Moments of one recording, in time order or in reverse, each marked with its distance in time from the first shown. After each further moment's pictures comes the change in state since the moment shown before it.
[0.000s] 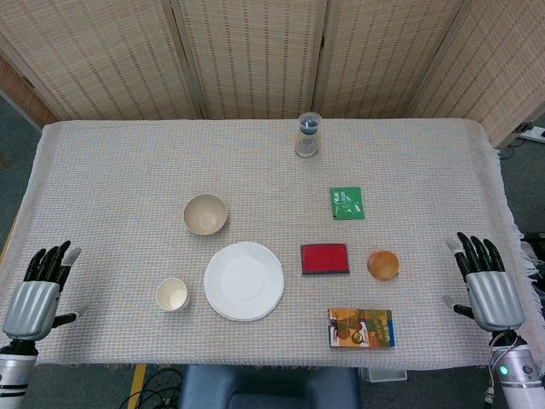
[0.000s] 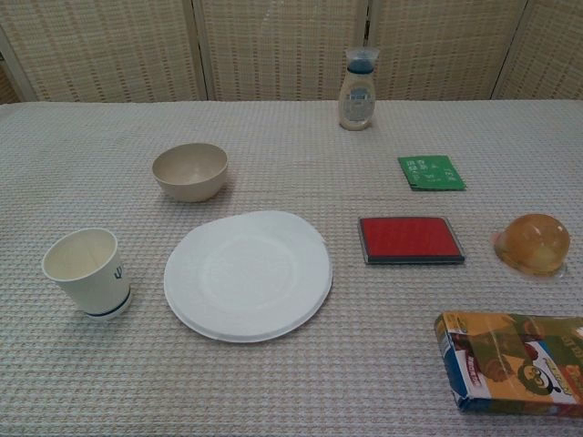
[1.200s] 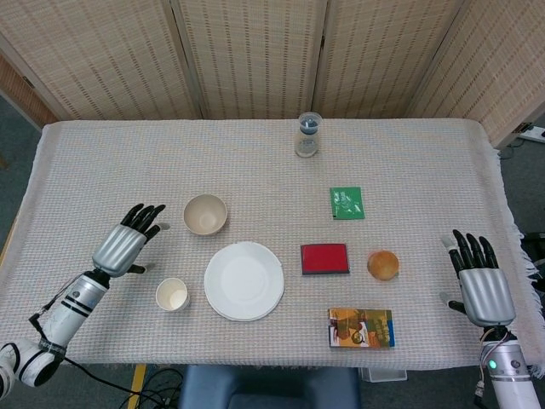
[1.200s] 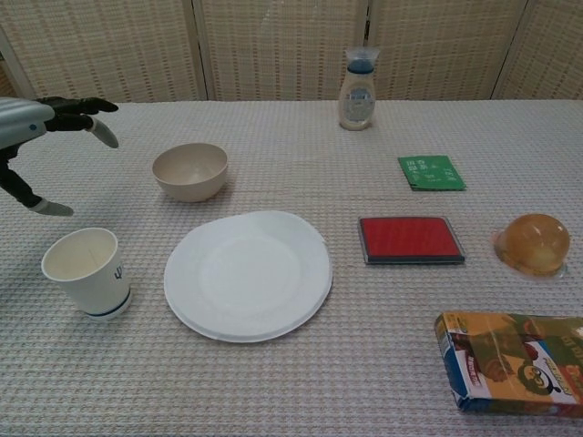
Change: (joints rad) left arm -0.424 -0.174 -0.076 0.303 0.082 -0.386 -0.186; right arm 0.020 -0.053 0.019 0.020 0.041 -0.020 -0.089
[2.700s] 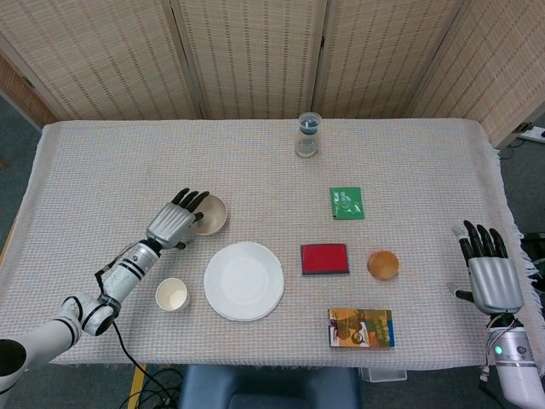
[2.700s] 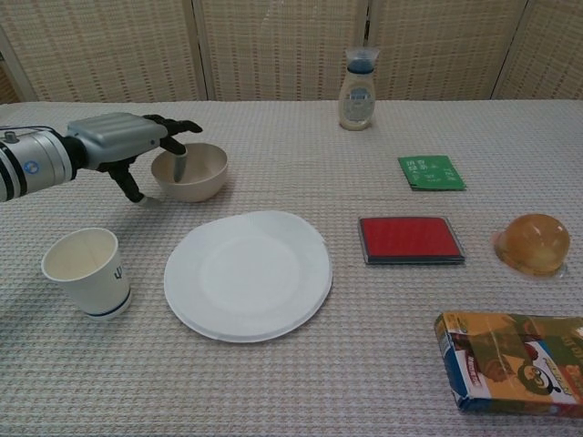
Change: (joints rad) left arm -0.277 -0.269 0.016 0.349 -0.113 -0.216 0.005; right arm 0.037 0.017 0.034 0.025 0.090 -0.052 0.045
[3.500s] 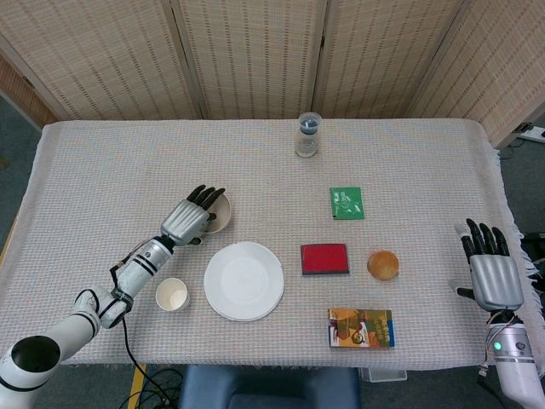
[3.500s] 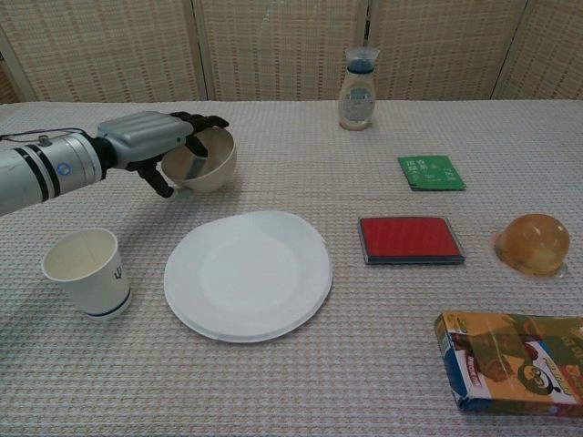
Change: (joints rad) left arm -0.060 -0.132 0.047 0.224 0.068 0.073 -0.189; right arm 0.012 -0.007 0.012 0.010 0.042 -0.020 -0.018
